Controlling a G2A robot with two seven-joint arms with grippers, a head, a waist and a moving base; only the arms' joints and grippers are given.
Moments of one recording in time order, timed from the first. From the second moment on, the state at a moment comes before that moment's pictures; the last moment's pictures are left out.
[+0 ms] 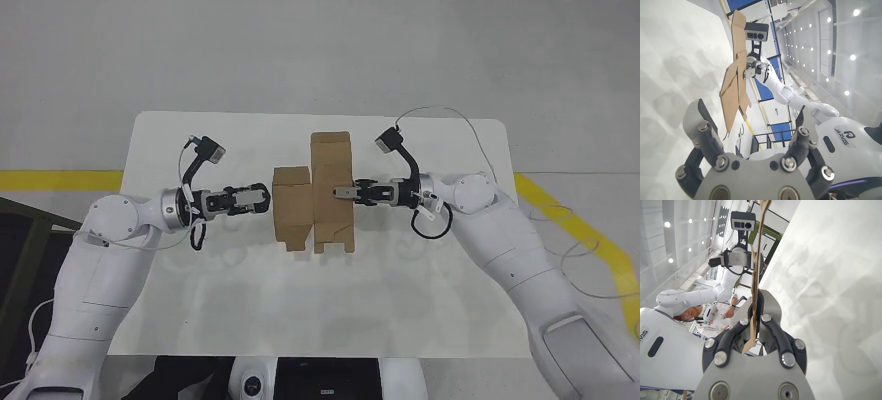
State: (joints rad) left arm 1.07 -1.00 -1.35 -1.49 -0.43 -0.36 -1.22; right arm -0.61 -1.19 0.78 -0.98 0.51 -0.69 1.13
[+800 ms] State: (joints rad) left arm 1.17 -0.99 -1.32 -1.58 -0.34 -0.40 -1.20; right arm -0.59 -1.22 0.79 -0.92 0.52 -0.71 1.11
